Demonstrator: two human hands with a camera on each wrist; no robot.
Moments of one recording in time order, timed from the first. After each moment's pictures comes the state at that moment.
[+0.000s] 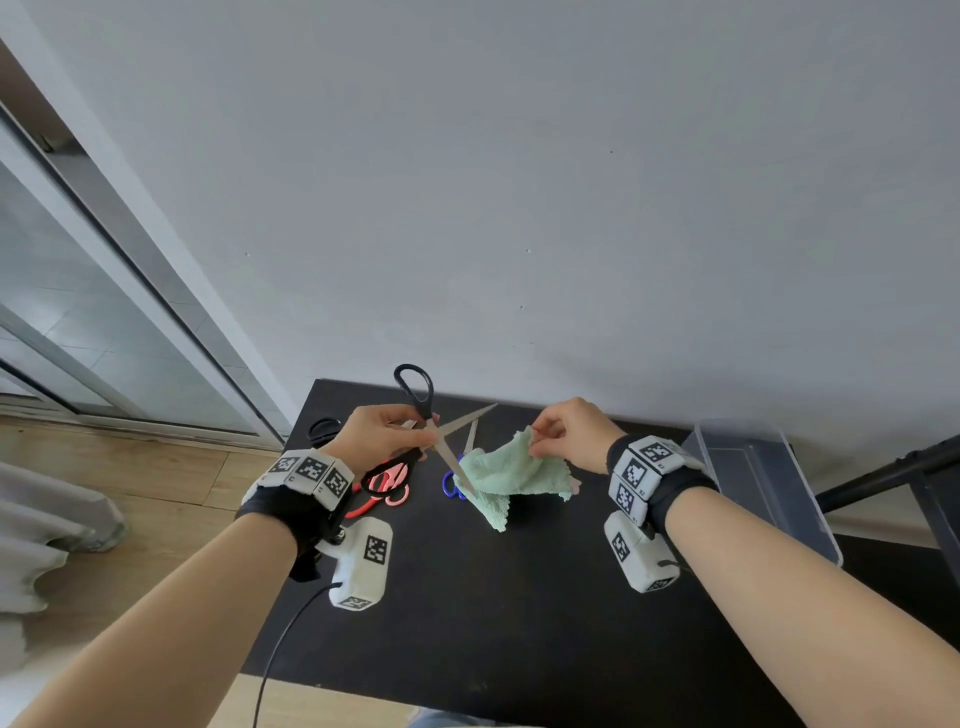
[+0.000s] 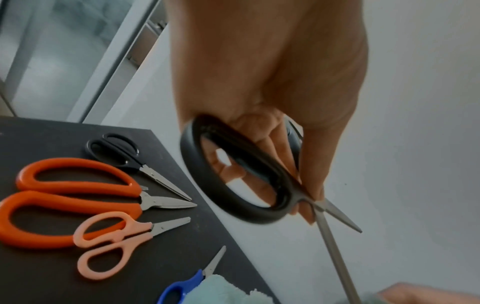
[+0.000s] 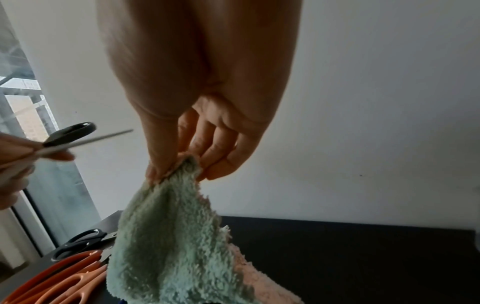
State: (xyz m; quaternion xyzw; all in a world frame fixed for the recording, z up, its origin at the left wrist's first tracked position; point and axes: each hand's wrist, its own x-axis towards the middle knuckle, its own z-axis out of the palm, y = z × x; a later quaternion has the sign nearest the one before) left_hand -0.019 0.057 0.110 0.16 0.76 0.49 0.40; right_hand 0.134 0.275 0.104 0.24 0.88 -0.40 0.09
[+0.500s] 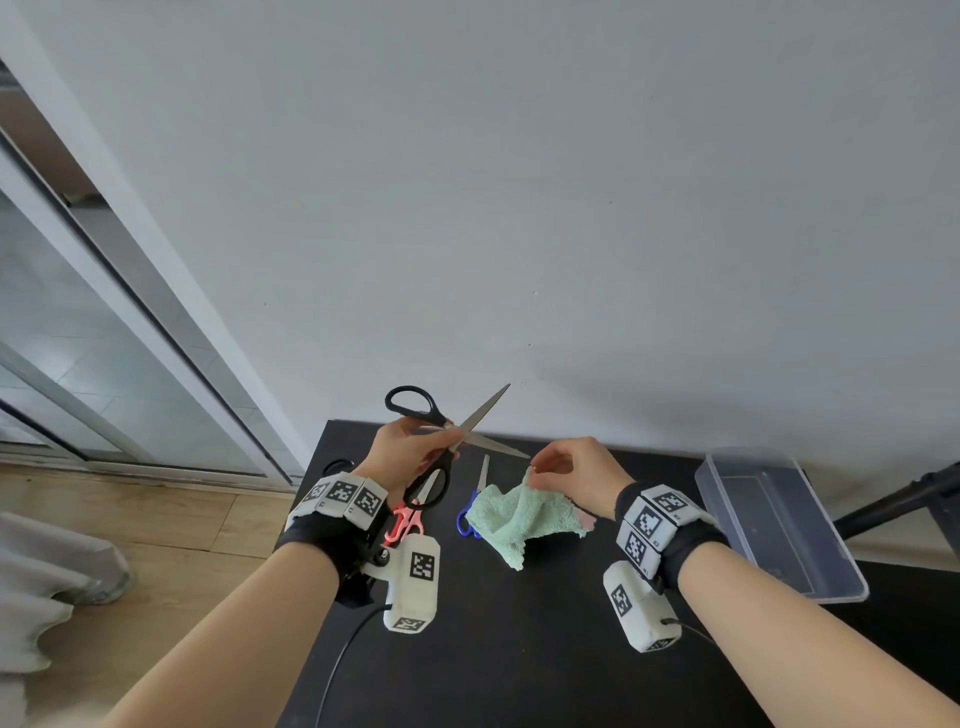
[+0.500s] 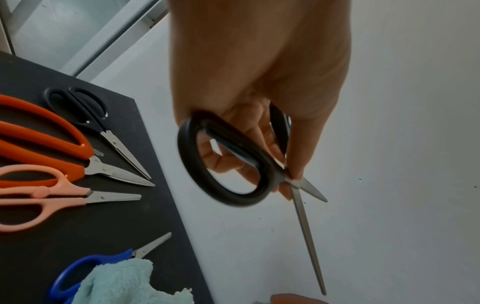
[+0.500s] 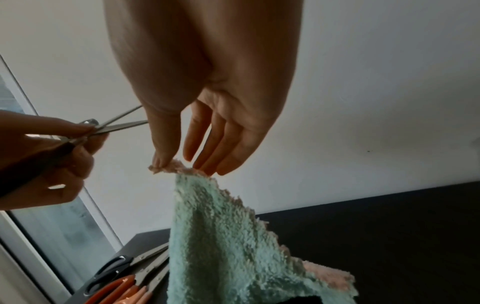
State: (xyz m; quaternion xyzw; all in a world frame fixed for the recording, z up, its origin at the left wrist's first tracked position) left_hand -0.022 0.082 0.124 0.06 0.67 0.62 0.39; right_hand 0.135 0.253 0.102 0.29 0.82 -0.50 0.00
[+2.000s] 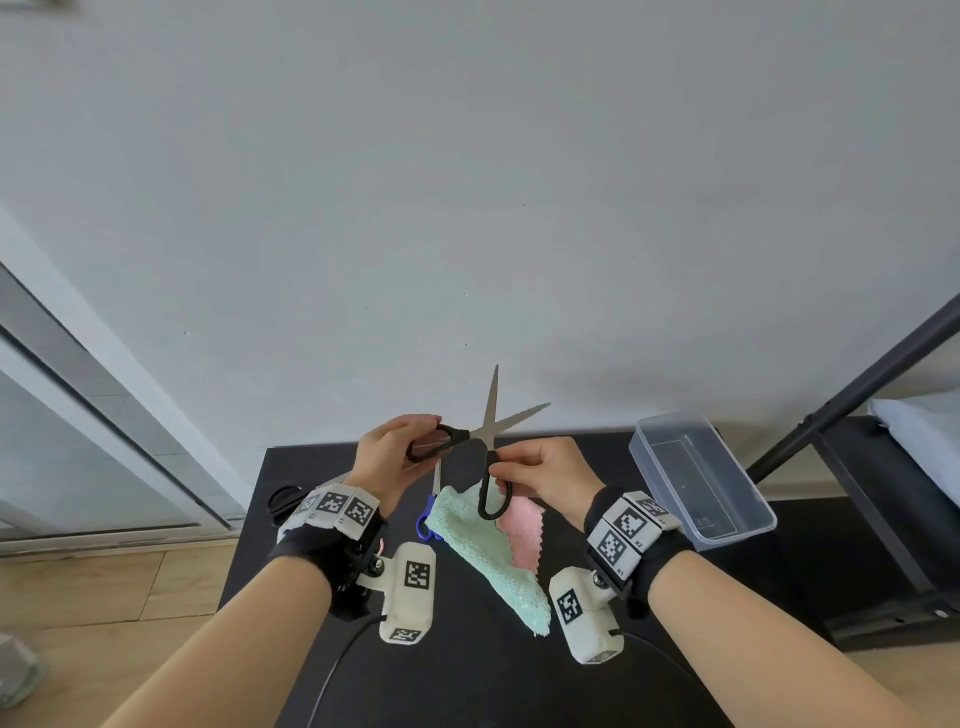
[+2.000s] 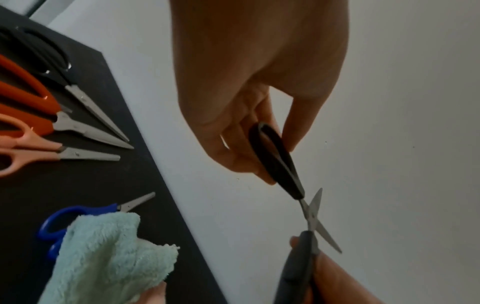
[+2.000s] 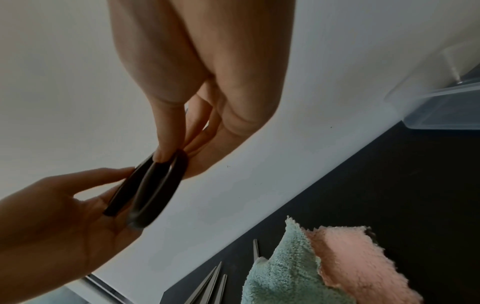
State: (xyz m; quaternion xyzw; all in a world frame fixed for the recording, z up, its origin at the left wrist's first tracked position) left_hand 0.002 0.103 0.132 0.04 0.59 0.67 0.45; right_hand 0.164 0.217 0.130 0.34 0.61 -0.70 -0.12
